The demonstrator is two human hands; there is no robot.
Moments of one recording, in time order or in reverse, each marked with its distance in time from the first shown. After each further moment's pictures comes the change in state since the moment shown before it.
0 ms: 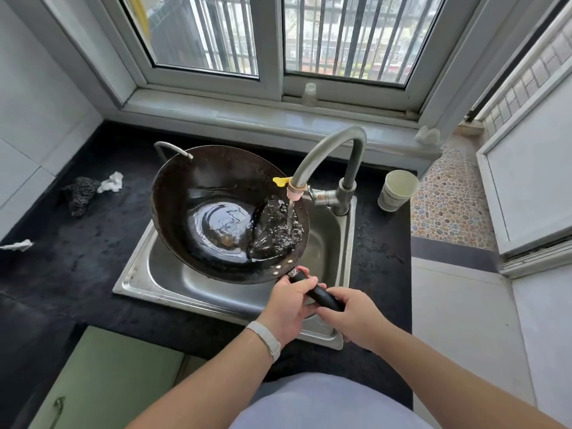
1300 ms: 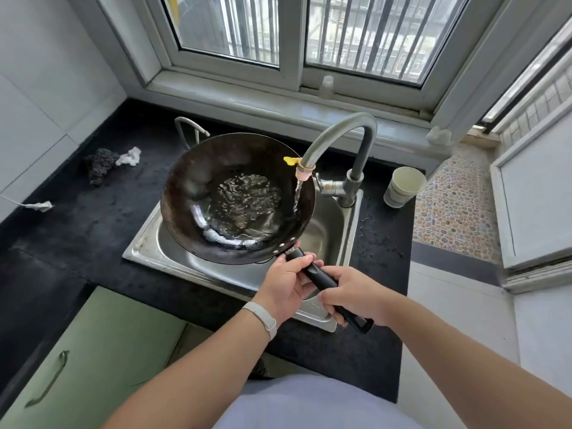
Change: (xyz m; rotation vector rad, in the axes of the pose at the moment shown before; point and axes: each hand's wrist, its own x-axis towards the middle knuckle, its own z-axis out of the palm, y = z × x) left_hand -0.018 -0.003 -0.003 -0.207 -0.091 0.092; right_hand -0.014 -0.042 -0.025 0.124 -0.377 0.116
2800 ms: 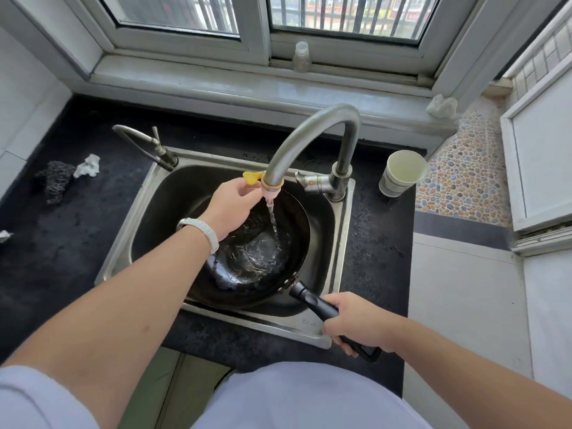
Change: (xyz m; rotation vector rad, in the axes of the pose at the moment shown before) left_hand 0.116 0.142 0.015 1.318 0.162 0.351; right_hand 0.023 0.032 -0.034 -0.012 -0.103 0.226
